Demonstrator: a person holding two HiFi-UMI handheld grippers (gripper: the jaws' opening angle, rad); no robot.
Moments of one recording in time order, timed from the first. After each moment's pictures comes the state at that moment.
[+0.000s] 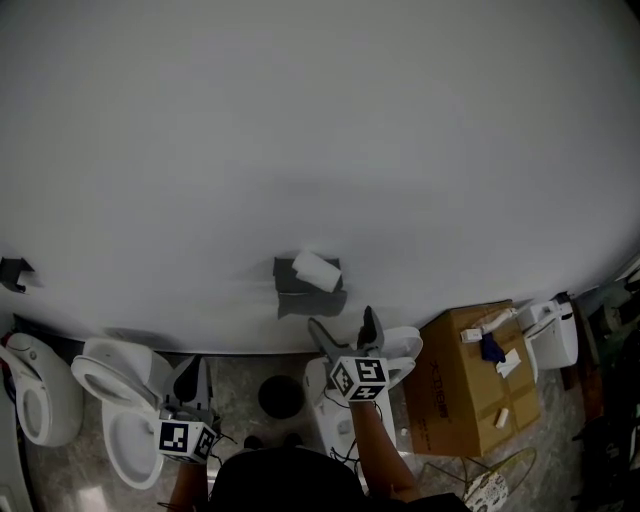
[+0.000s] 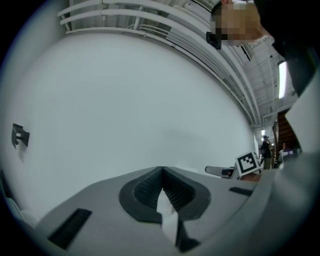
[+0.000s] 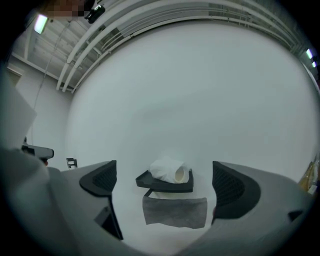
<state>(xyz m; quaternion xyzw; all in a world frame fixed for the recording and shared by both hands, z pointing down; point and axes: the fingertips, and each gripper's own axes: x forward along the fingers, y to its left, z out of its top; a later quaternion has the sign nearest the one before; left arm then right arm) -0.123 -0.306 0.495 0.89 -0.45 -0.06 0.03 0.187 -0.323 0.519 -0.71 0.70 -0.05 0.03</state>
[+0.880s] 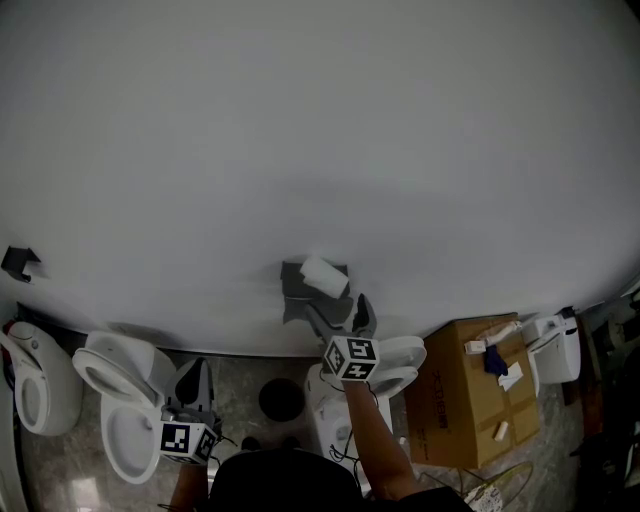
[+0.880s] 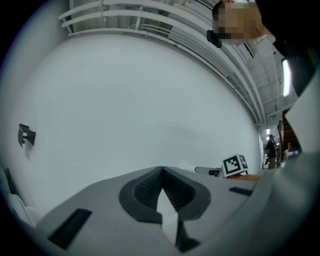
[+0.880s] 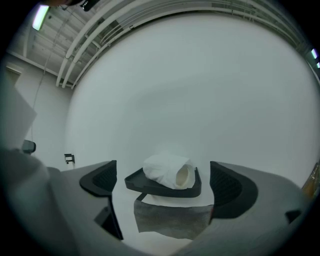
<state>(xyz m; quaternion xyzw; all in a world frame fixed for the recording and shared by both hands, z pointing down) -0.123 -0.302 0.499 0.88 -0.47 -0.04 0.07 0.192 -0.385 0.543 -0.70 0.71 -0.06 0.01</state>
